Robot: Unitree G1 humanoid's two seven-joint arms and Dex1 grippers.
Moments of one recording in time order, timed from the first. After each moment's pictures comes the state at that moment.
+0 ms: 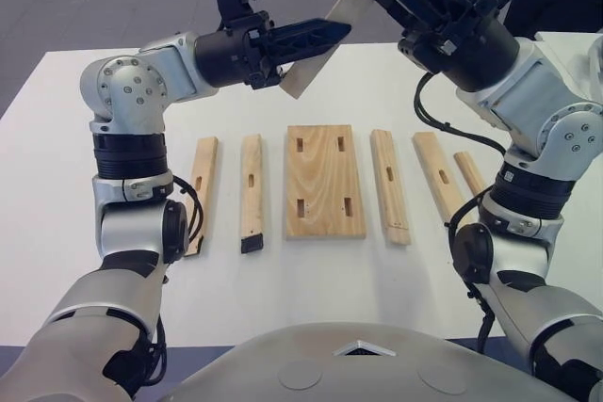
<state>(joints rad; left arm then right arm) -0.84 0.38 0.14 0.09 -0.94 1.12 -0.99 -0.71 -0.25 -0.29 -0.18 1.58 1.03 0.29</state>
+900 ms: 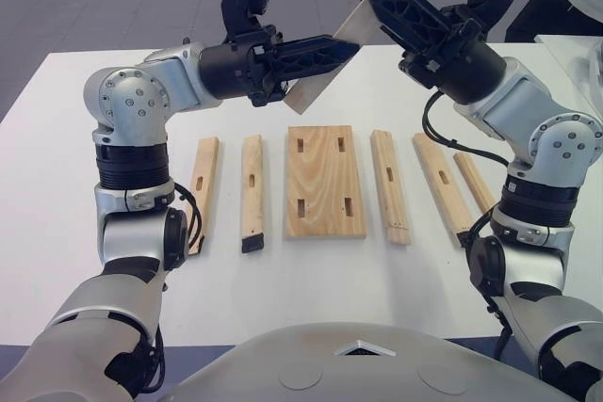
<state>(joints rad) -0.80 0.38 0.12 0.02 -0.99 1.13 -1.00 -0.62 -0.33 -0.21 -0.15 1.51 0.97 0.38</state>
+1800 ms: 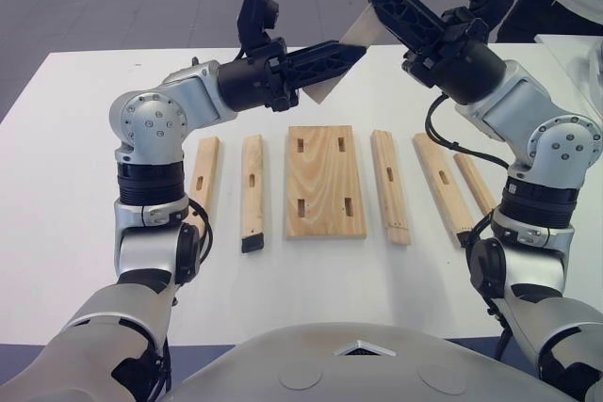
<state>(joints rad) -0.71 0.31 0.11 0.00 -1.00 1.04 -0.82 -0.62 -0.33 -0.23 -0.11 1.46 0.94 0.36</state>
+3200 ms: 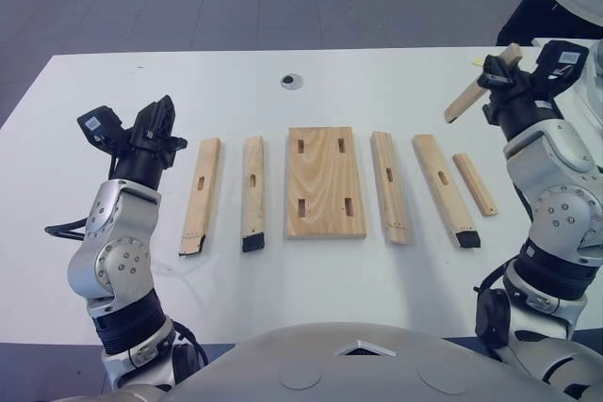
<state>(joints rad) -0.01 0.17 0.45 -0.50 -0.71 0.62 -0.03 -0.32 -0.30 -0.38 -0.50 0.69 1.00 -0.21</state>
